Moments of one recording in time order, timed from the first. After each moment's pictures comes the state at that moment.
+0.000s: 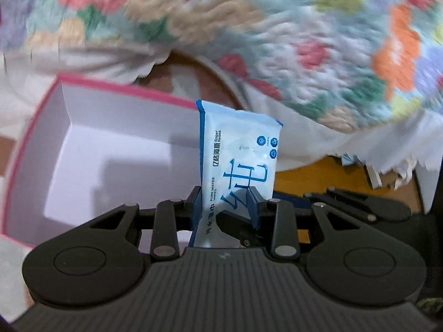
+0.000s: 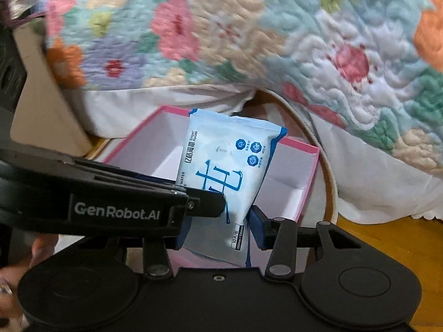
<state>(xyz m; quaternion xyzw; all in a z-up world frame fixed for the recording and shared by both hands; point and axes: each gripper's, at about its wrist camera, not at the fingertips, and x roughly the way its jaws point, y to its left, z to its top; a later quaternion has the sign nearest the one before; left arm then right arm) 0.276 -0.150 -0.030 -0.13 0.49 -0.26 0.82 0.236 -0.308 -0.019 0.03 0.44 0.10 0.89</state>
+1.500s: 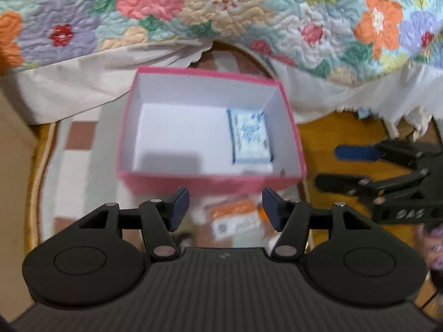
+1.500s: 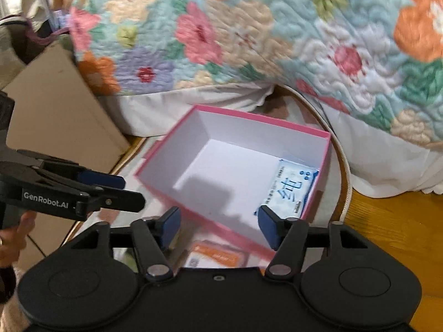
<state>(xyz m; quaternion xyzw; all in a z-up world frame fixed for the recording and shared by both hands) 0.187 -0.050 0.049 -0.01 0.52 -0.22 0.82 0.163 -0.308 0.042 0.06 0.44 0.17 0.88</state>
